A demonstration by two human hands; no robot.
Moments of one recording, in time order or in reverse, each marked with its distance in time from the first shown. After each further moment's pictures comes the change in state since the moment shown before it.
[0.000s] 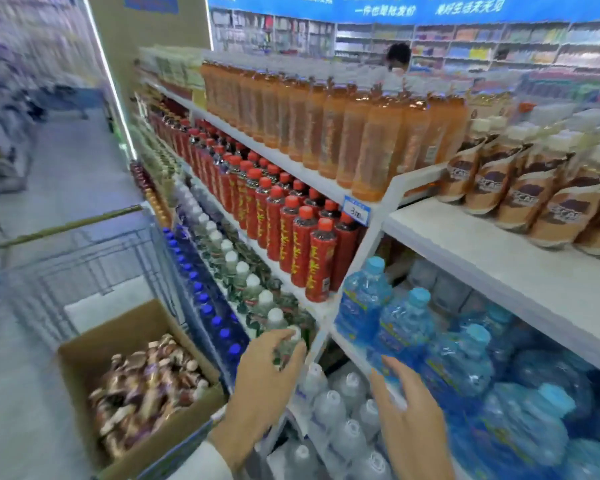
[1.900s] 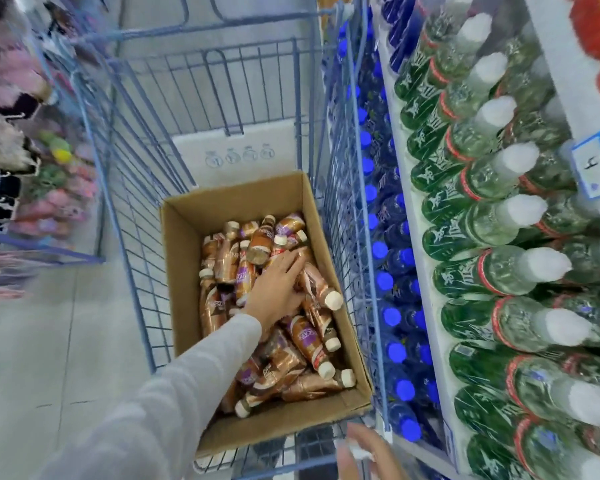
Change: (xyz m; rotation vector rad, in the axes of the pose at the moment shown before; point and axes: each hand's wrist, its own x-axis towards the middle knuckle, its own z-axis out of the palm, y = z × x) left_hand 0.218 -0.569 -0.088 0.479 -0.301 -0.365; right_hand 0.032 0.010 0.460 -0.352 -0.779 0.418
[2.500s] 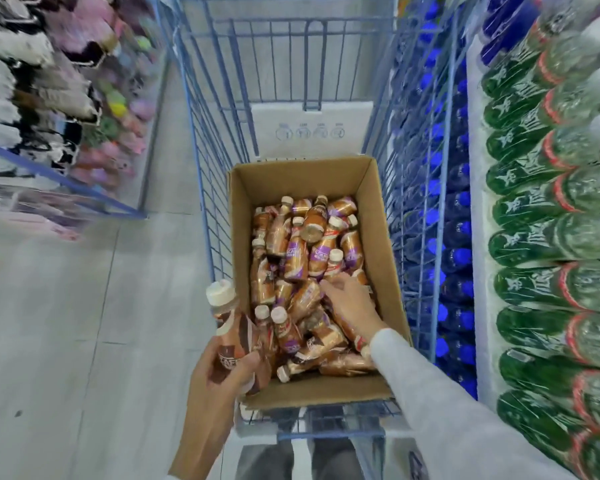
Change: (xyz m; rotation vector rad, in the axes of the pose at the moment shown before) left_hand -0.261 0.033 -0.104 -1.197 0.486 -0.831; right_hand 0.163 -0.112 0.119 -0.202 -0.449 -0.127
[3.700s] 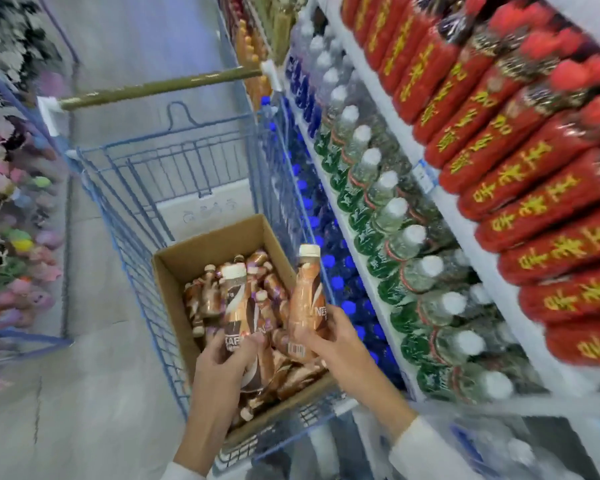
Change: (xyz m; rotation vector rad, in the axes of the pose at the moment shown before) left_hand -0.080 0.108 0.048 0.009 -0.281 0.100; right_hand -0.240 -0.016 -0.066 0.645 0.190 -0.183
